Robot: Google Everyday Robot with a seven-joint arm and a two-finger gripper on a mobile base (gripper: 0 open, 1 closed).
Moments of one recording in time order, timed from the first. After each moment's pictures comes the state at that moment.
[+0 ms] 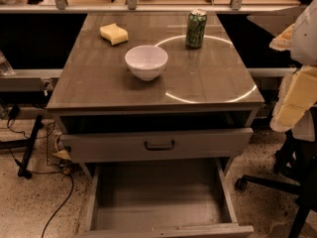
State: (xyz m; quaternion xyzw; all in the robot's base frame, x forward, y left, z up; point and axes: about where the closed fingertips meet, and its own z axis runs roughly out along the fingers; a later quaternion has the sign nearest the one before) arm 0.438 -0.217 0.977 -0.60 0.78 -0.04 0.16
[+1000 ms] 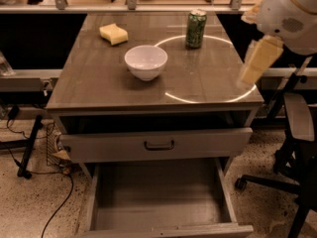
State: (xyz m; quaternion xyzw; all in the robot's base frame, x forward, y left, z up) arm 0.547 -0.190 0.978 -0.62 0.75 -0.02 0.25
